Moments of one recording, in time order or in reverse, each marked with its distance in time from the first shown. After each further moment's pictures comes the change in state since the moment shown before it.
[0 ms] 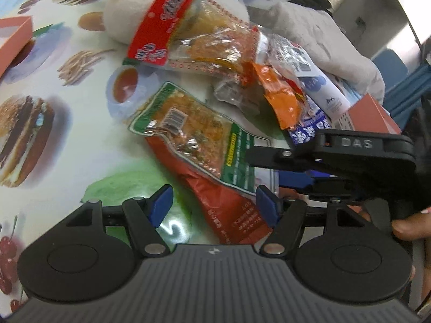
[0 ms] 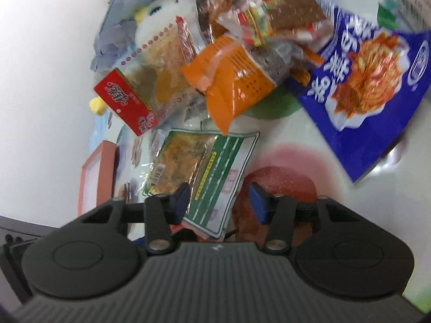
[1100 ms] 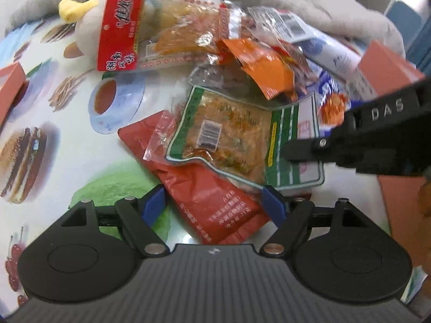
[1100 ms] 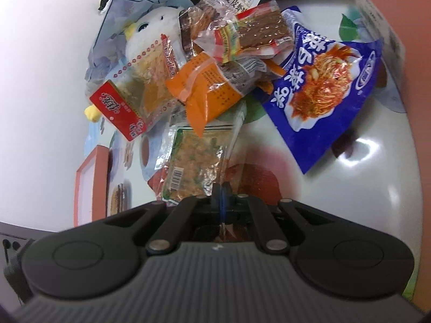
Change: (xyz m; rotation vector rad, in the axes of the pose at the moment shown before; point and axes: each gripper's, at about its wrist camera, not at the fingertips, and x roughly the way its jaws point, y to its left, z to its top) left arm 0.026 -0.059 -0.018 0.201 0.016 0.235; right arm -0.042 -0.010 -0.003 -0.018 -0.037 -0.076
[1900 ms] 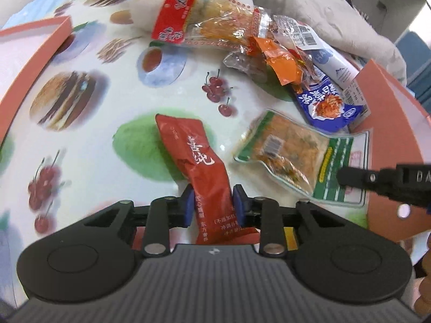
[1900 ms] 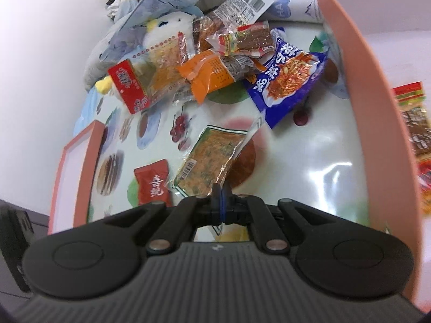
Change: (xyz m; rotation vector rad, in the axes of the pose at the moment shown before) left arm -0.065 0.035 -0.048 -0.190 0.013 -0.047; right arm -0.067 0.018 -0.069 -0.140 -0.088 -0.121
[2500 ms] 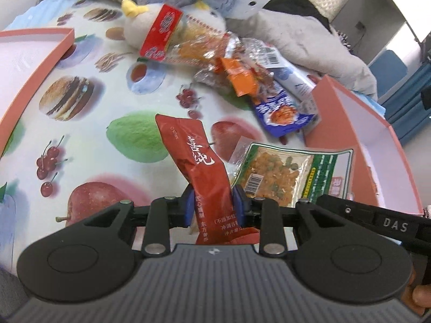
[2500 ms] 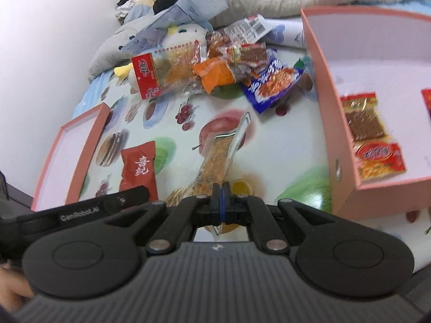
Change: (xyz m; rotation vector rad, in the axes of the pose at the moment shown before) left arm -0.071 -0.023 -0.026 -0.014 -0.078 -0.103; right arm -0.065 0.025 -0.050 -0.128 -0.108 -0.095
